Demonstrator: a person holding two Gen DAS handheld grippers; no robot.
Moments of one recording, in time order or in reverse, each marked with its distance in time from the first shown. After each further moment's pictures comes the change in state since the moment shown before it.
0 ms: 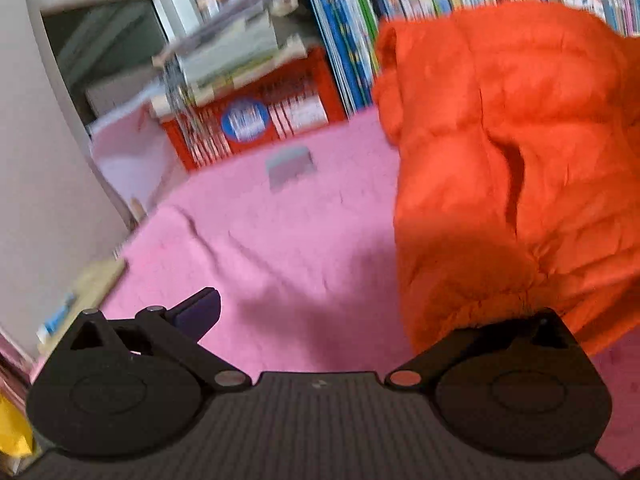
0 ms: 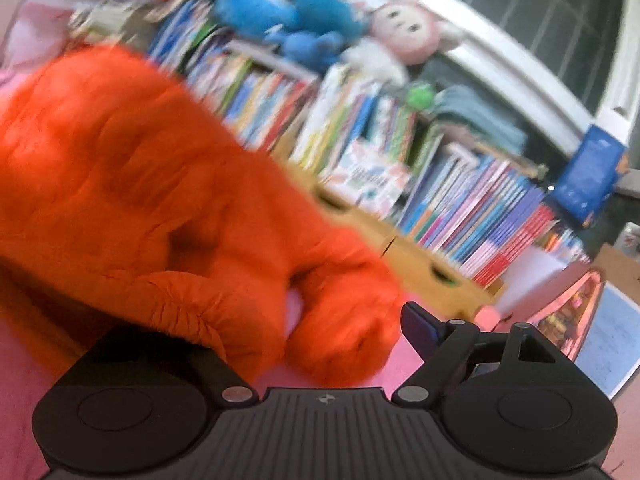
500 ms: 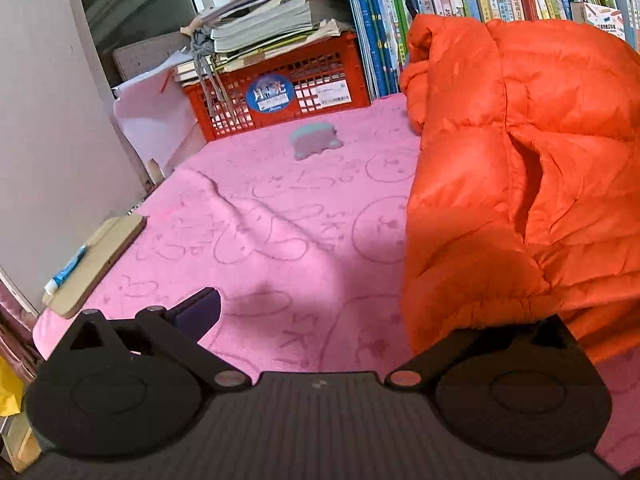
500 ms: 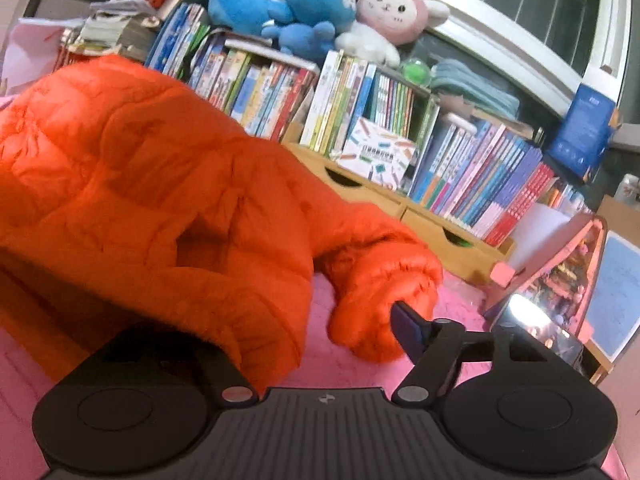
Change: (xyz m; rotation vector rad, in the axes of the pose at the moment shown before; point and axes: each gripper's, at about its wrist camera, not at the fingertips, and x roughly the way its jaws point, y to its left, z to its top) left arm -0.010 0.020 -0.007 -0.055 0.044 -0.005; right arm -0.026 0.015 -0.009 0.119 0.048 0.019
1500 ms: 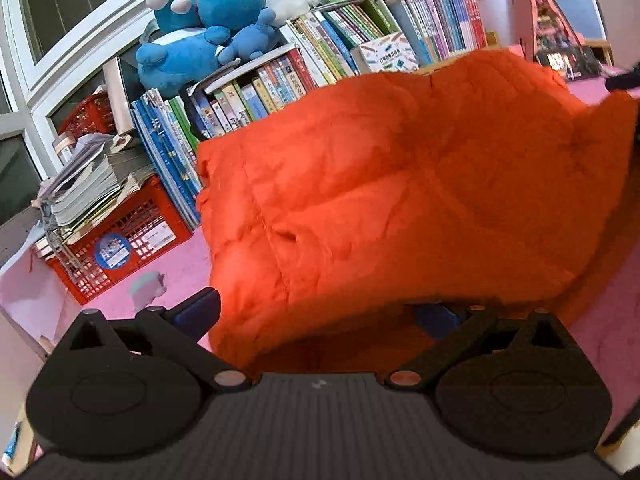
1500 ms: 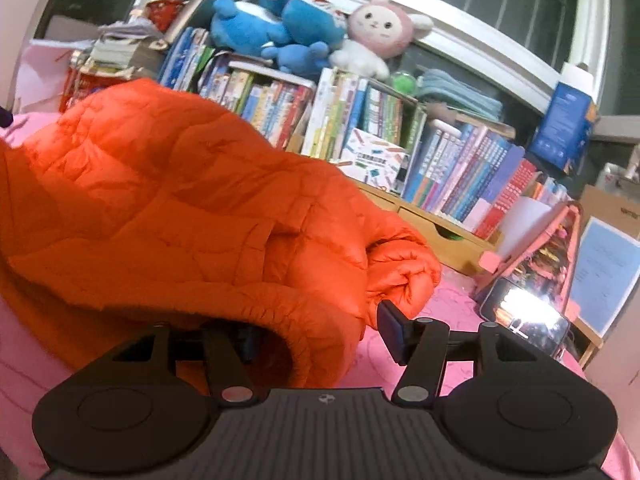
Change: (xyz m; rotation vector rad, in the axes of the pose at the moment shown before) left arm -0.089 -0.113 -0.004 0.404 -0.336 -0.358; right arm -0.056 -0.004 -0.018 0.072 -0.045 0.015
